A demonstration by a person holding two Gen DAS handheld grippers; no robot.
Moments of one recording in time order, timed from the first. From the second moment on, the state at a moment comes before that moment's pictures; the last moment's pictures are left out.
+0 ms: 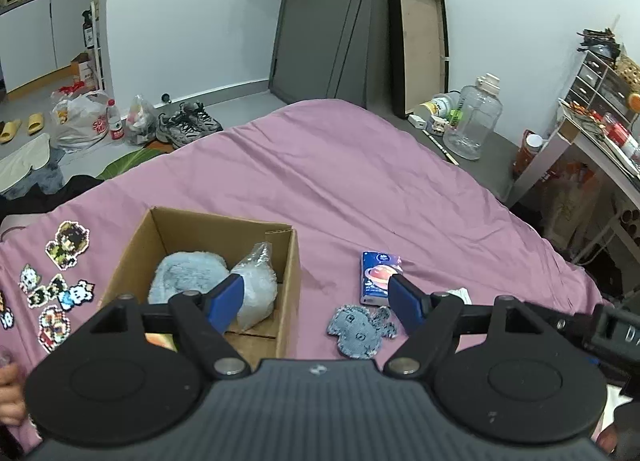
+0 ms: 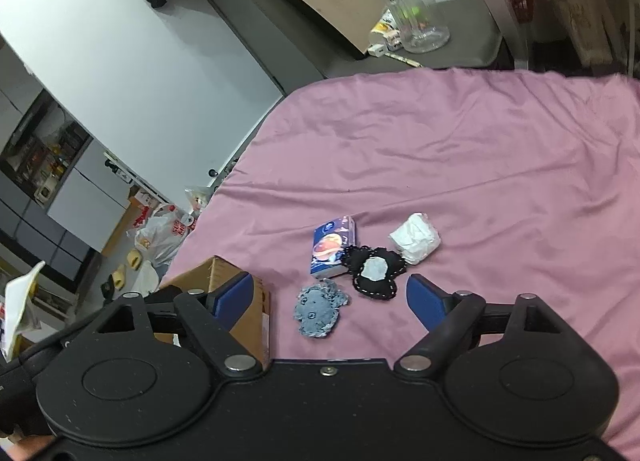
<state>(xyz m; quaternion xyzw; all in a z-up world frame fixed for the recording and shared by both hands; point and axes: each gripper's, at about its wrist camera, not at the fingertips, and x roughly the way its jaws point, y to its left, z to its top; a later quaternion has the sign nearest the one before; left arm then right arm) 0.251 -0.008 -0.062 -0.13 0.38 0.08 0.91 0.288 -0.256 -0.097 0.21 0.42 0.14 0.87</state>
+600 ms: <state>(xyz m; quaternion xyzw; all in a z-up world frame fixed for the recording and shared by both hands) 0.290 -0.064 -0.106 -0.12 0.42 0.08 0.90 0.332 -0.306 -0.160 0.29 0.45 0.15 0.83</state>
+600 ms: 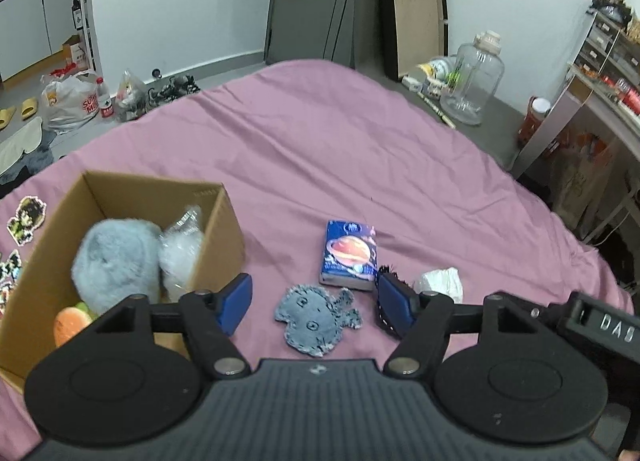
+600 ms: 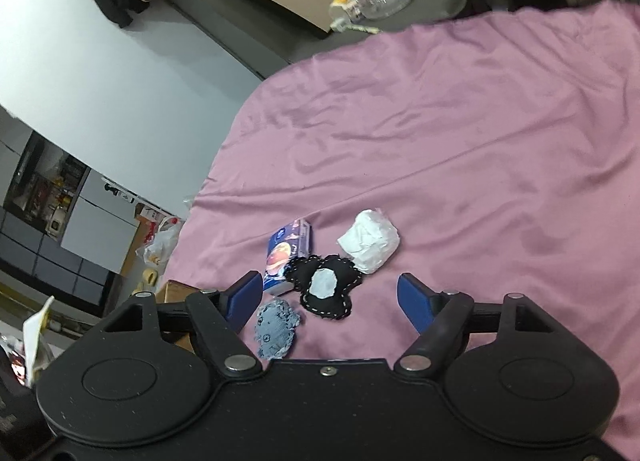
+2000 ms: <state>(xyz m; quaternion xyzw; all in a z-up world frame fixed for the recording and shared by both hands) 0.317 -0.077 -0.169 -0.13 0.47 0.11 0.87 0.378 -0.297 -0.221 0.26 0.47 0.15 0.83</state>
